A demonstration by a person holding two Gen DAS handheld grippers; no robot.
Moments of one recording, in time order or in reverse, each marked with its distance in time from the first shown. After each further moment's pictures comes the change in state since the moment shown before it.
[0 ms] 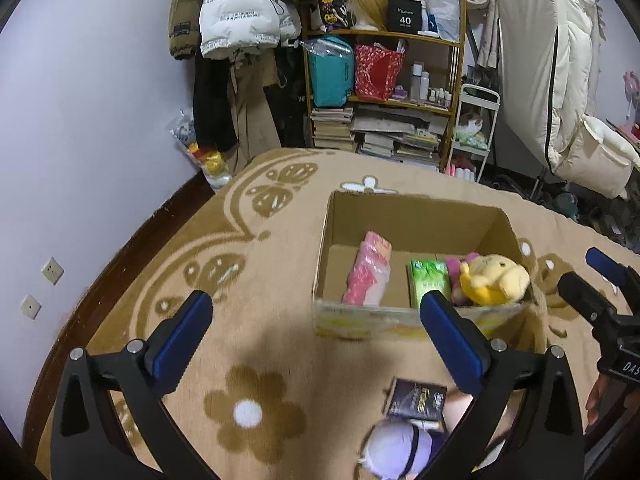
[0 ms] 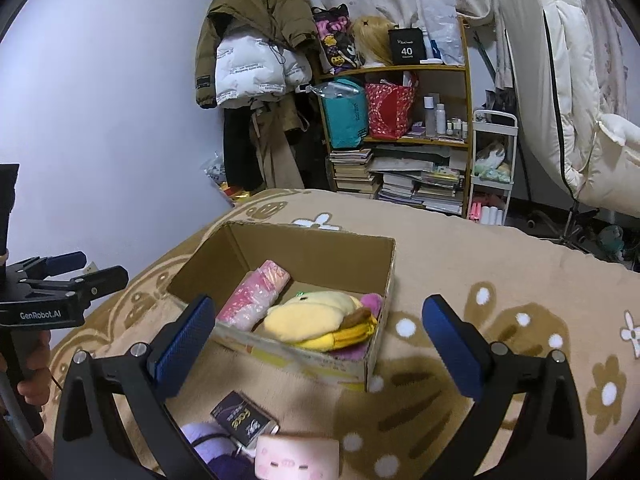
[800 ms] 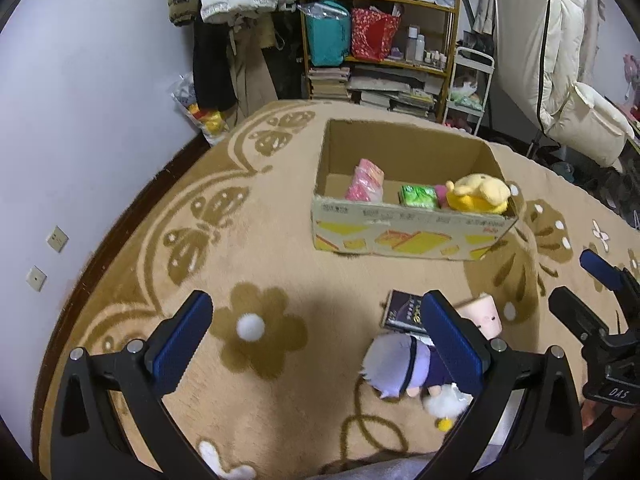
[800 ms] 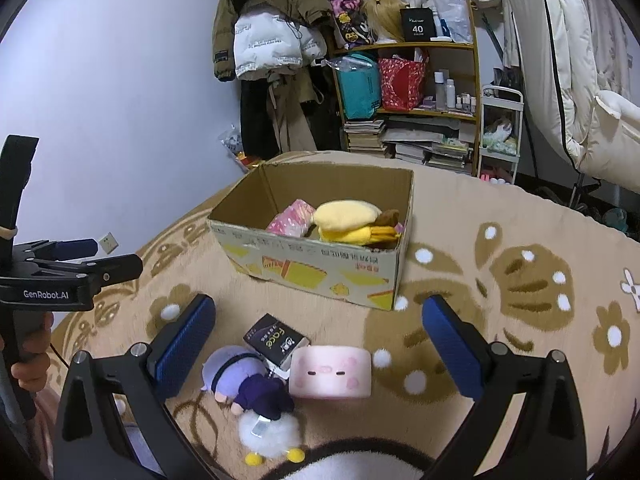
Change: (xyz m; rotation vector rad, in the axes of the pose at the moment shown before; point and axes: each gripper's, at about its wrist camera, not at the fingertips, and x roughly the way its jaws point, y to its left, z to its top) left arm -0.032 0.003 -0.058 0.009 0.143 -0.017; right arm -0.042 0.024 -0.063 -0.005 0.087 0.036
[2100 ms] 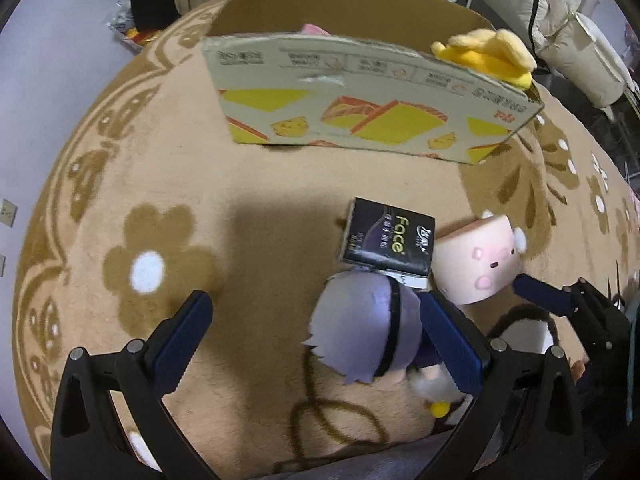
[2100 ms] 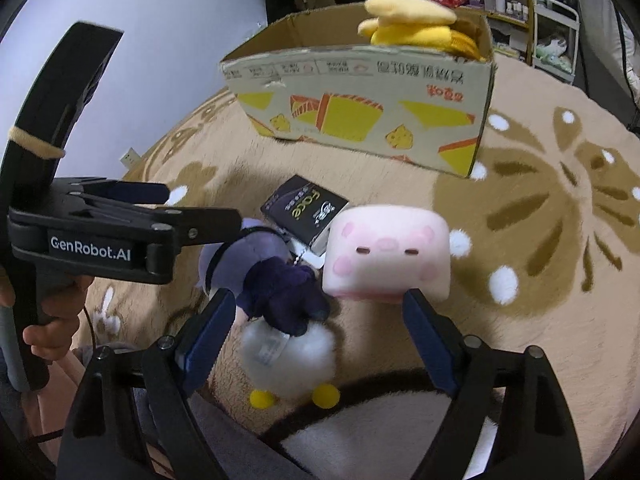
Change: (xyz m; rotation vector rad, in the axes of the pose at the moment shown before) left arm 0.112 -0.040 -0.036 0.063 0.331 -0.128; right arm 0.078 0.012 -0.073 -0.014 0.374 0.152
